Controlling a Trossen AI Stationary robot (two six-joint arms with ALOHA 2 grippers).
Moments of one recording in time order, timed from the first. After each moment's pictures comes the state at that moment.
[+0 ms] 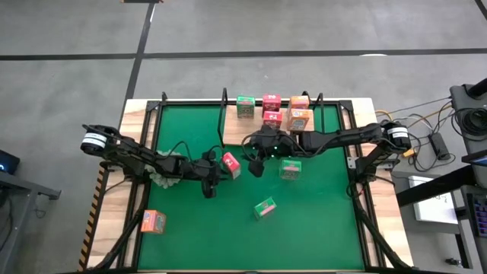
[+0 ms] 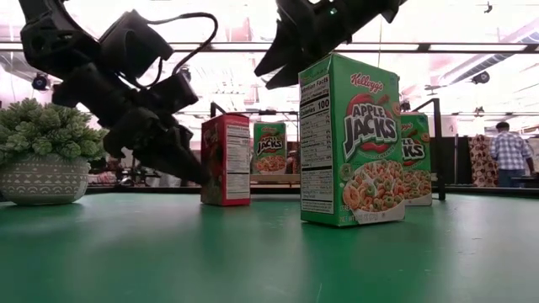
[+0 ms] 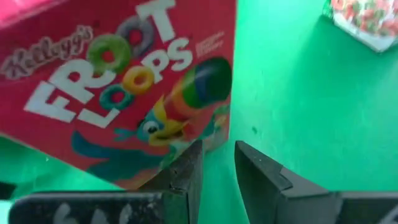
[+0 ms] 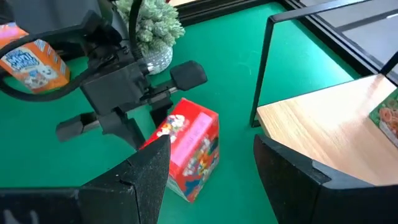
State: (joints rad) left arm -0.10 1.52 0.44 0.42 -0.17 -0.05; right arm -0.04 1.61 1.19 -0.13 0.13 0.24
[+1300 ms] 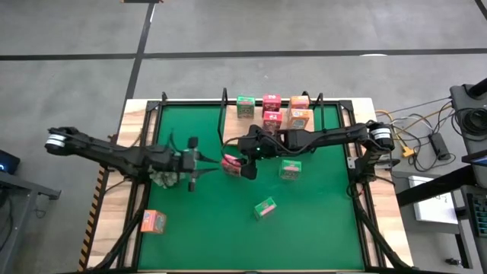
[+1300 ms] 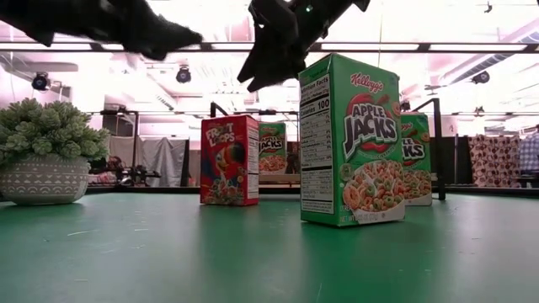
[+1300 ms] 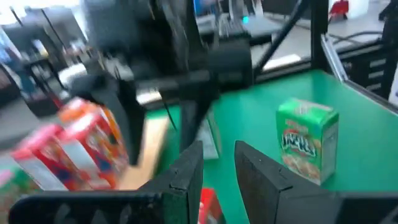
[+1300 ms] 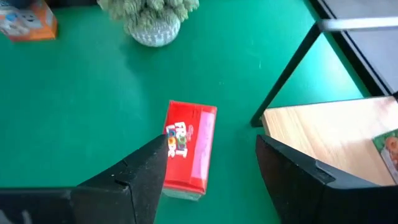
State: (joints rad) left arm -0.15 0.92 0.44 0.34 -0.17 0.24; right arm -0.03 1.77 1.45 -0.37 0.12 0.08
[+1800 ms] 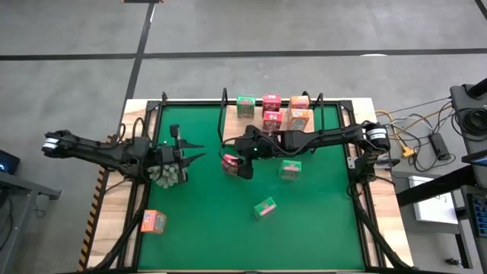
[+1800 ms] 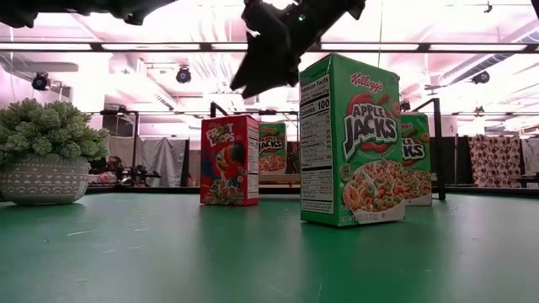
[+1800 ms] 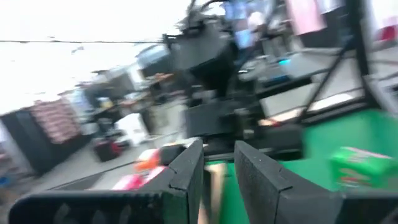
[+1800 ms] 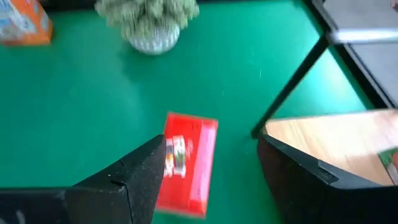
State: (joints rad) left arm -0.15 0.69 0.44 0.35 -0.28 0.42; right arm -0.03 1.81 1.45 -0.31 0.13 0.05
